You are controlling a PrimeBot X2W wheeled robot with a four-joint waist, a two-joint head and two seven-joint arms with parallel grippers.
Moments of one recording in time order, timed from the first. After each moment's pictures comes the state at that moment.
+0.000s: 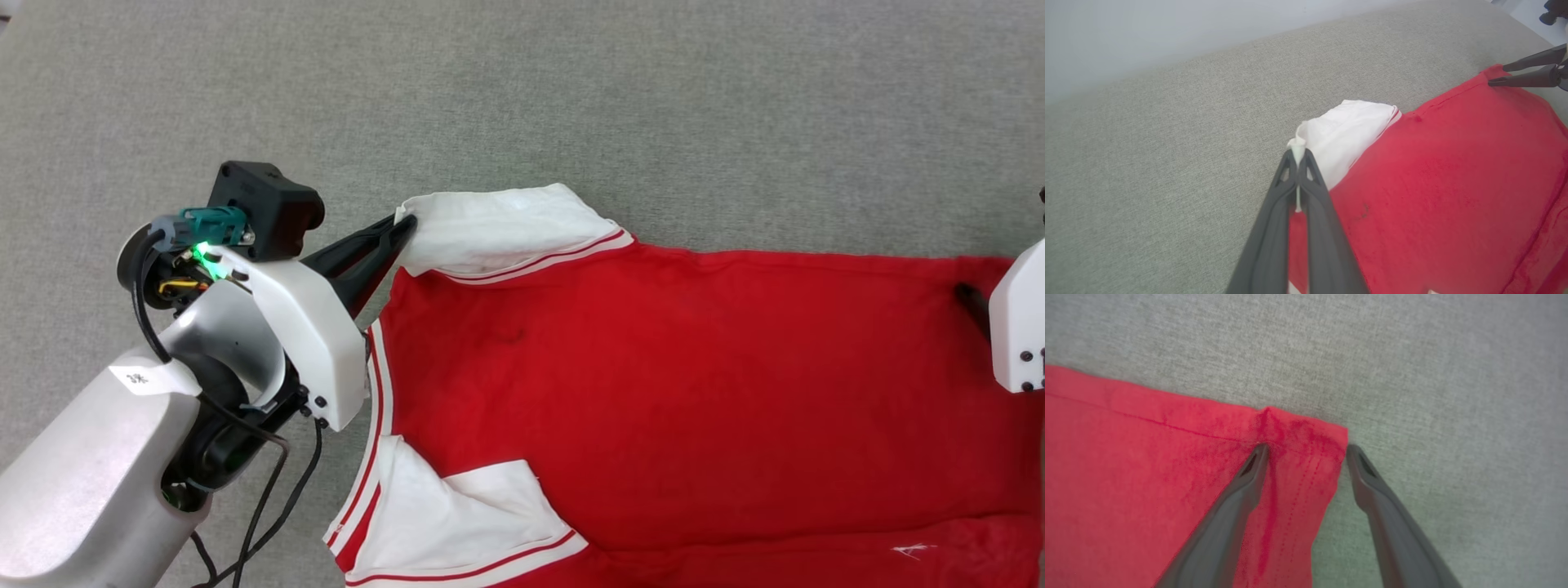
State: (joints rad) left arm -0.59 0.66 -0.57 -0.20 -0.77 0.02 0.41; right arm -0.49 -0.48 0.05 0.22 0.29 0.13 0.85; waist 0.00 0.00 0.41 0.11
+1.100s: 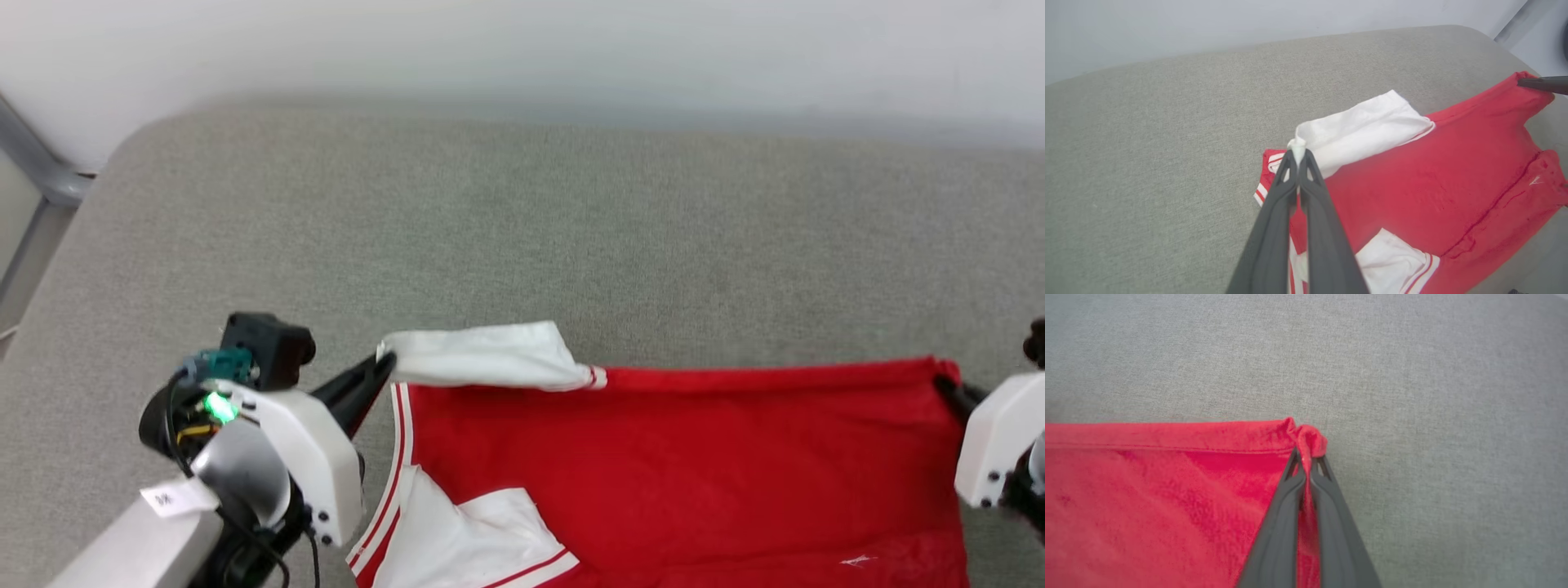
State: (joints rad) left arm -0.34 0.66 -0.58 -0.16 -0.79 0.11 0.30; right arm -0.26 -0.43 -0.01 0.27 0.46 0.13 0.50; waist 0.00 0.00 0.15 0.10
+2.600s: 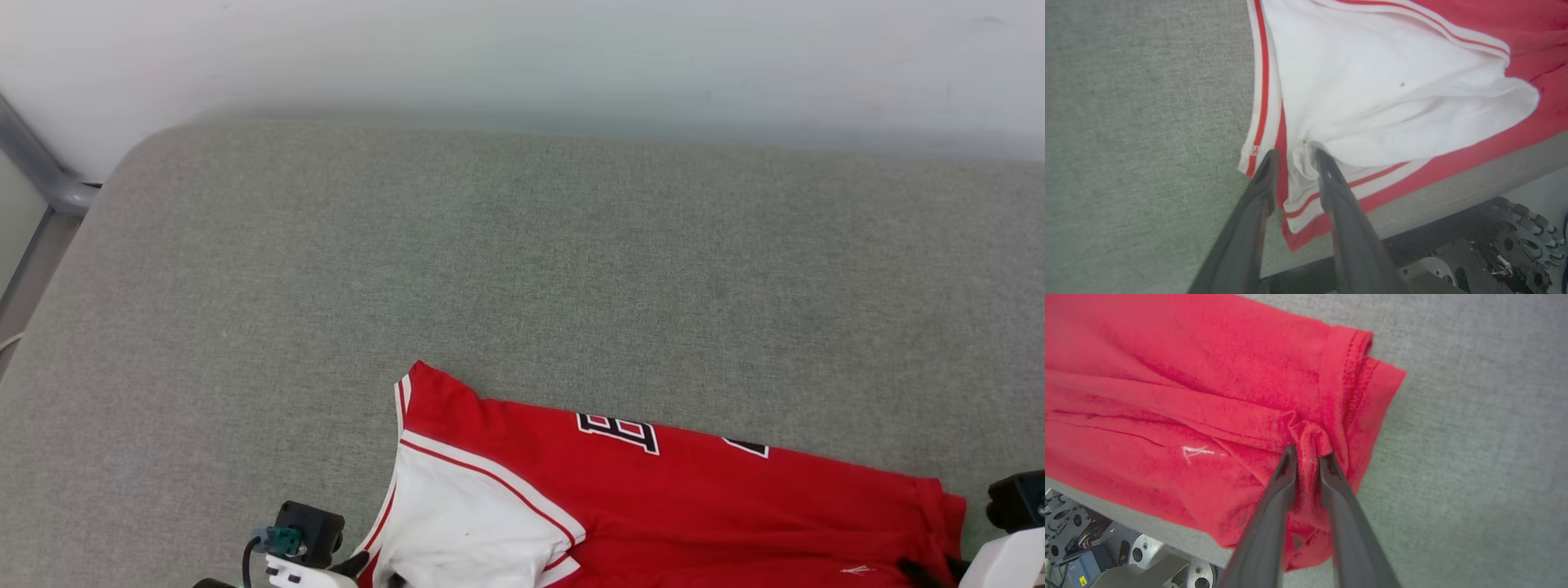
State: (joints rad) left arm -0.07 0.63 -0.71 0.02 -0.77 0.14 0.24; right arm 0.10 -0.54 0.09 0.09 0.61 0.13 0.58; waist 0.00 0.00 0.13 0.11
